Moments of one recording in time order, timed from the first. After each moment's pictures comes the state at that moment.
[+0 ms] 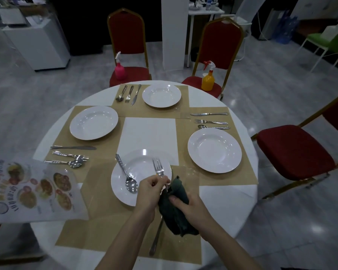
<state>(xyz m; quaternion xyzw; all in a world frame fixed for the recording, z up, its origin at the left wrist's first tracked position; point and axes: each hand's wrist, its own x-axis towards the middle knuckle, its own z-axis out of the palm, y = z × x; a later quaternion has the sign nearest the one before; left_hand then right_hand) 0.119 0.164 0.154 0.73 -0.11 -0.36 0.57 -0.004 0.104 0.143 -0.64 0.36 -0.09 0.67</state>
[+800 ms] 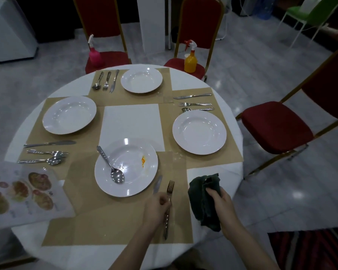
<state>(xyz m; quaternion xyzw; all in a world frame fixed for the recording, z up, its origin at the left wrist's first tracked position) 0.074 0.185 0.039 0.82 -0.32 -0.37 0.30 -0.096 0.081 0.095 -0.42 0.58 -0.21 0.67</state>
